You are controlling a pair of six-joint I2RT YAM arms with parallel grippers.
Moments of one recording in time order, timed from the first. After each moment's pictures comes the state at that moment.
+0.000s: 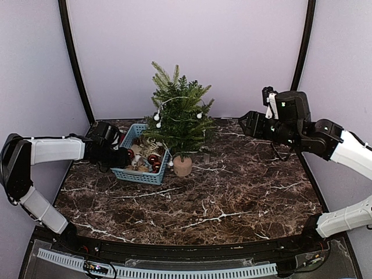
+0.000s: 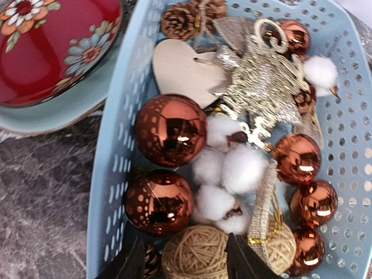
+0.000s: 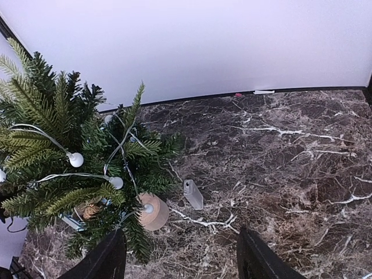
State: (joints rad) left arm -0.37 1.52 0.89 -0.30 -0.05 -0.43; right arm 0.81 1.11 1.13 -0.46 0.36 0.56
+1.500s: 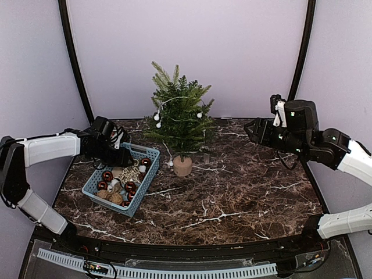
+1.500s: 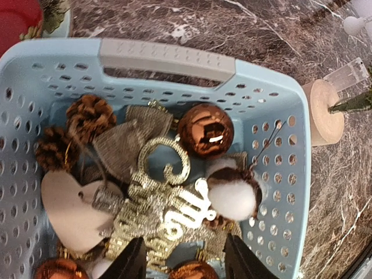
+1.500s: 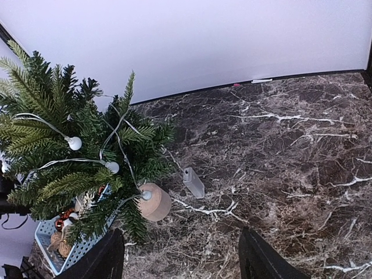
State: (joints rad) left arm -0.36 1.43 0.92 -0.47 0.16 -0.29; right arm 0.81 1.00 1.03 -0.46 0.35 0.62
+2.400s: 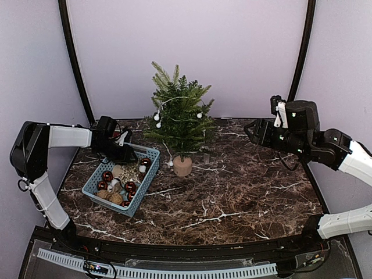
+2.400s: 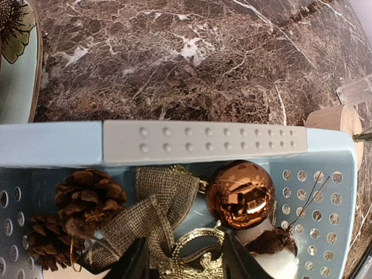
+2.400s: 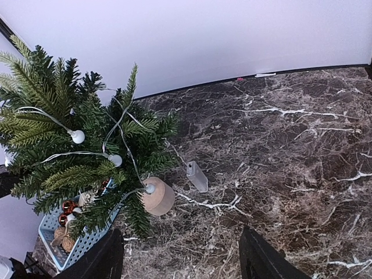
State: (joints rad) left arm -0.25 1.74 1.07 -0.36 0.35 -0.13; right arm 0.81 0.99 1.02 -0.48 0.32 0.63
